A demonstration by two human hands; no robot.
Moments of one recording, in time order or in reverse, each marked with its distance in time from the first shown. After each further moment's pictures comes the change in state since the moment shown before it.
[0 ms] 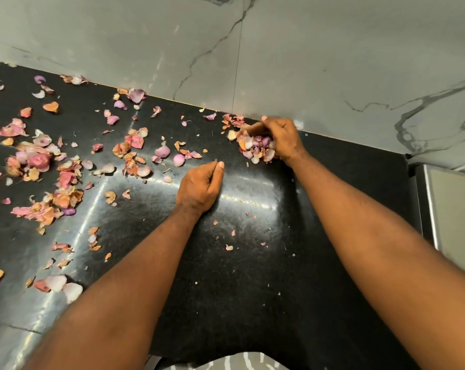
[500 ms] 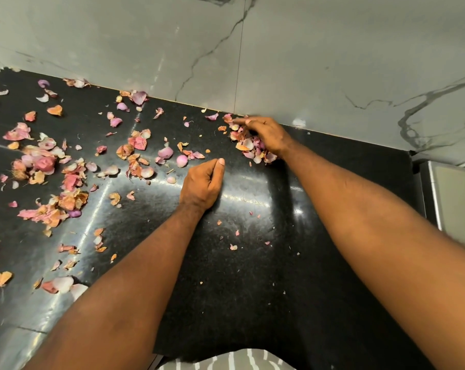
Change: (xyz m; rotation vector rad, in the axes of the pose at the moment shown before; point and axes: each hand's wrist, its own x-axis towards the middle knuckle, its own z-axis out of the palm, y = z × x) left_hand 0.007 -0.003 -0.001 -0.124 0.009 -0.017; right_hand 0.028 -0.001 0.018 -0.127 -0.224 0.038
